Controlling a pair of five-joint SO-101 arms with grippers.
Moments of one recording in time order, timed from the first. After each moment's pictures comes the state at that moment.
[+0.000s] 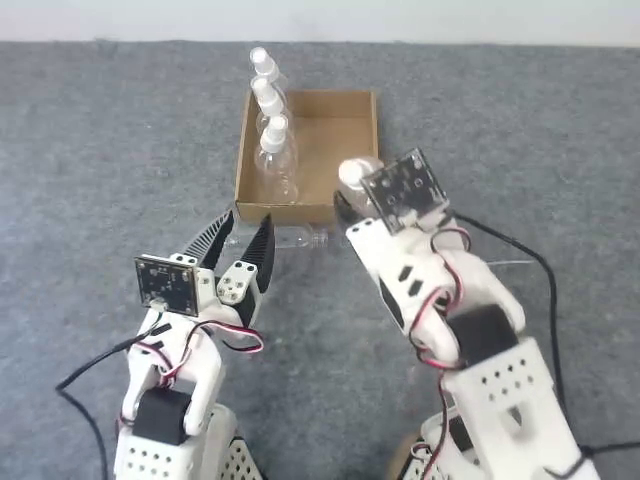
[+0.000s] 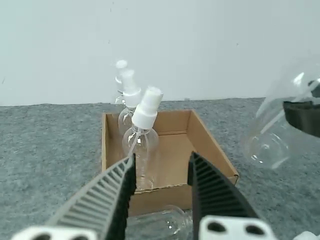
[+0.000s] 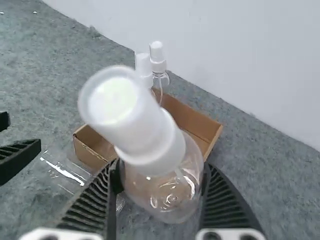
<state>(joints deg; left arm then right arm) 6.9 -103.3 88.0 41.5 9.5 -28.1 -53.1 44.0 41.7 11.7</state>
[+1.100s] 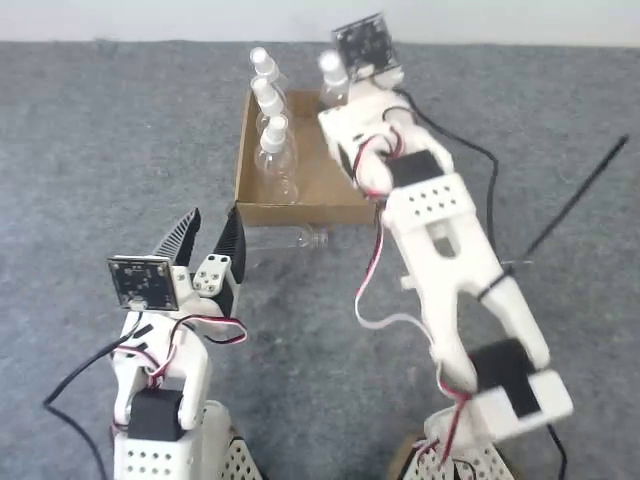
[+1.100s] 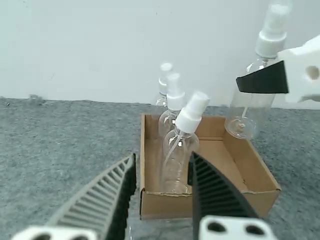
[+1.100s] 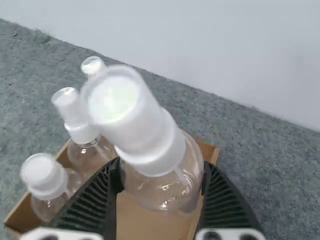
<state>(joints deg) -1.7 -103.3 88.0 41.5 9.6 -22.7 4.0 1.1 32.9 3.4</state>
